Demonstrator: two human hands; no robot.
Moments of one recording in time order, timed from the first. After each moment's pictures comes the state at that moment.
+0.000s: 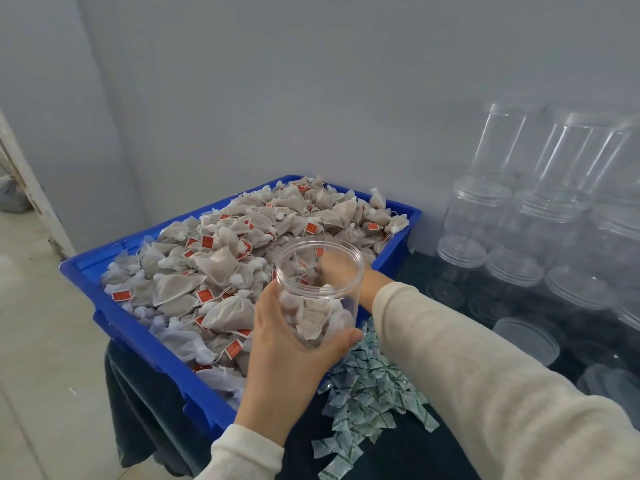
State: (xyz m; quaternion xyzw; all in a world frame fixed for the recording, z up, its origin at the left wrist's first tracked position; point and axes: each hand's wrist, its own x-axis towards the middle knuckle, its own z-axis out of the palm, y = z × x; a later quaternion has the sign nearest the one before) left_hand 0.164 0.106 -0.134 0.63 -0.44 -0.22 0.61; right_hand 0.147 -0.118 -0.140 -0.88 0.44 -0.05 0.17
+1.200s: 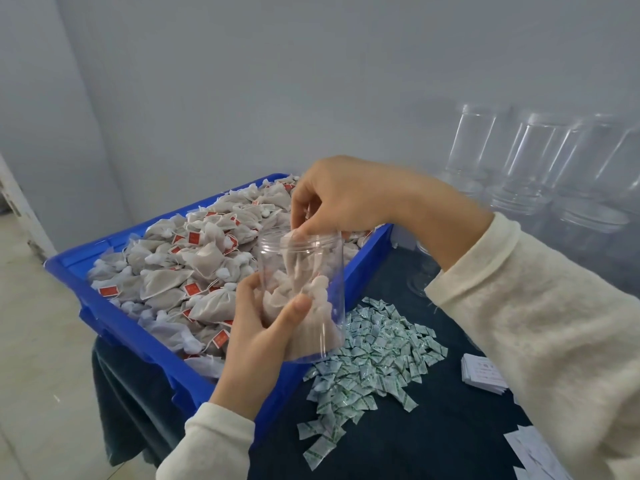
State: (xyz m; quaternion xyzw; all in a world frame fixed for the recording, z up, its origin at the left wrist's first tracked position) left_hand 0.168 0.115 -0.124 0.51 -0.40 -0.33 0.68; right_hand 0.077 0.008 0.049 -0.96 0.26 -0.05 0.13
